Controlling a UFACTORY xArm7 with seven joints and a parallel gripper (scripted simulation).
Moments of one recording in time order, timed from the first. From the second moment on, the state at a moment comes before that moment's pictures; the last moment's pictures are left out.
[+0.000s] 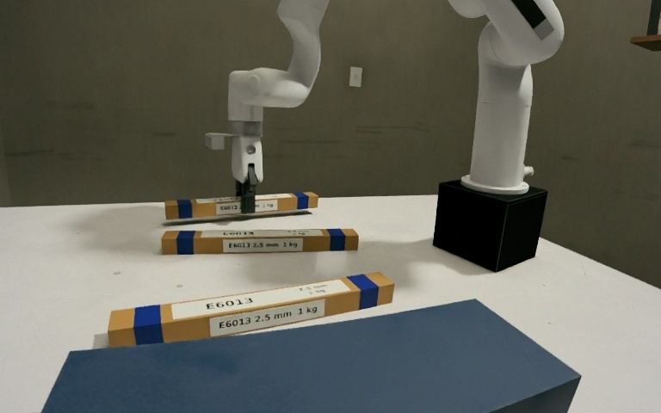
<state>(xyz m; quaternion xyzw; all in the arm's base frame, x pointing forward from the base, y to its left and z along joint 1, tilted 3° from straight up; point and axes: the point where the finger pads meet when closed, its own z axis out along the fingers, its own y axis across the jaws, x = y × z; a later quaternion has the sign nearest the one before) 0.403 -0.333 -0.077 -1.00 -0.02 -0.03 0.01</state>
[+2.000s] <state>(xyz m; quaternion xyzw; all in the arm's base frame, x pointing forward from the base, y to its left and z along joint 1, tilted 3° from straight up) 0.404 -0.333 -0.094 -1.00 -0.02 -0.03 0.01</state>
